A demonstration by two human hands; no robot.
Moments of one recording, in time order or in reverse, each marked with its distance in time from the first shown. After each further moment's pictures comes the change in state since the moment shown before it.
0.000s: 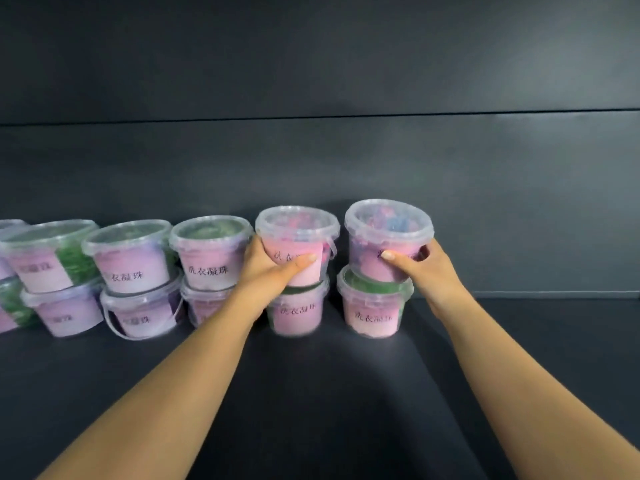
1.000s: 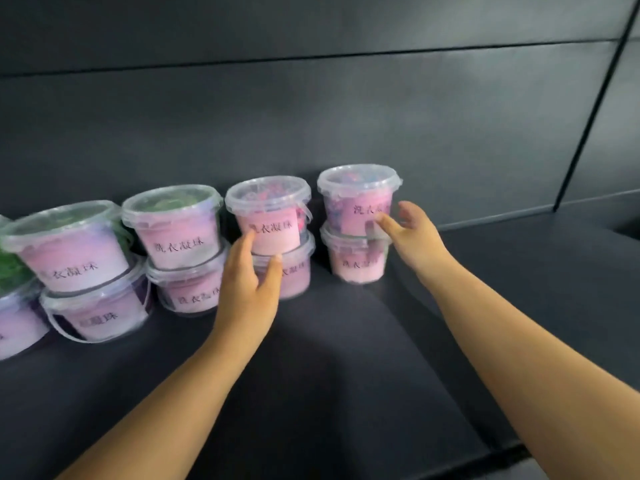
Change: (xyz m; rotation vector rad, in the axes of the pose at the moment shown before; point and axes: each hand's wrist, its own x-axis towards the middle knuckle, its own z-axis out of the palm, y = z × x) left_hand -0.066 -0.026 -0.020 0.139 -0.102 0.212; right_hand -0.049 0.001 0.028 -0.409 0.345 0.099
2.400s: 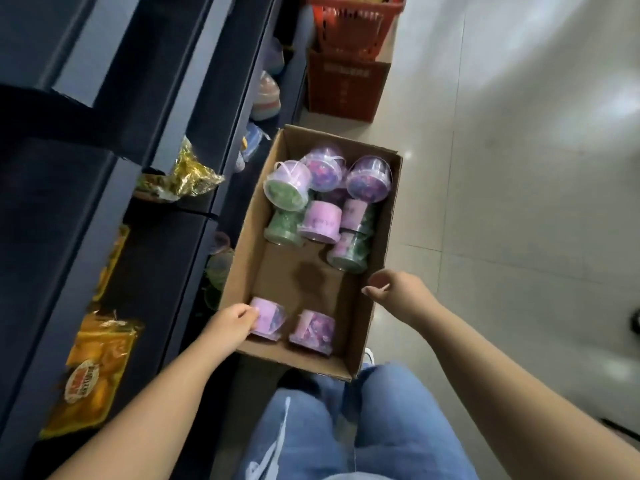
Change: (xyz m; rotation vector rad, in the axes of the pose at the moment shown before) left_hand -0.444 0.057 0.478 0.534 -1.700 -0.266; right_hand -0.462 0.375 -0.446 -0.343 0.094 1.328
